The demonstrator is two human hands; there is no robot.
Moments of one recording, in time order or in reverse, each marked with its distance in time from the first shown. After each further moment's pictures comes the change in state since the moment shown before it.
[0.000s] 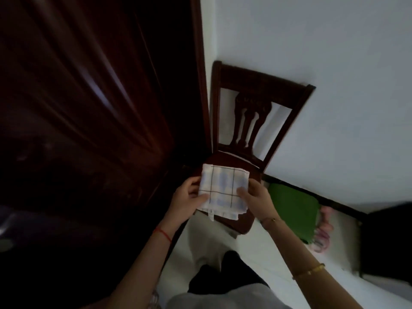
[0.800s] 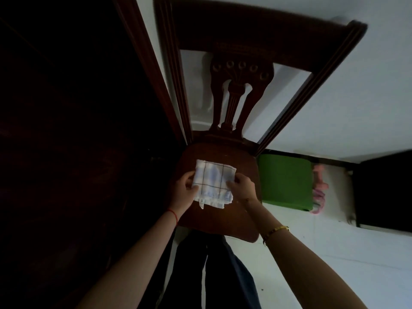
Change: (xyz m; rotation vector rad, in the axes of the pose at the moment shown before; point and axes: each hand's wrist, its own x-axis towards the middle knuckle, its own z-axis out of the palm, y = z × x) left_hand 0.315 -0.128 0.021 0.307 -0.204 -0.141; right_hand 0.260 0.133 0.080 -0.239 0.157 0.424
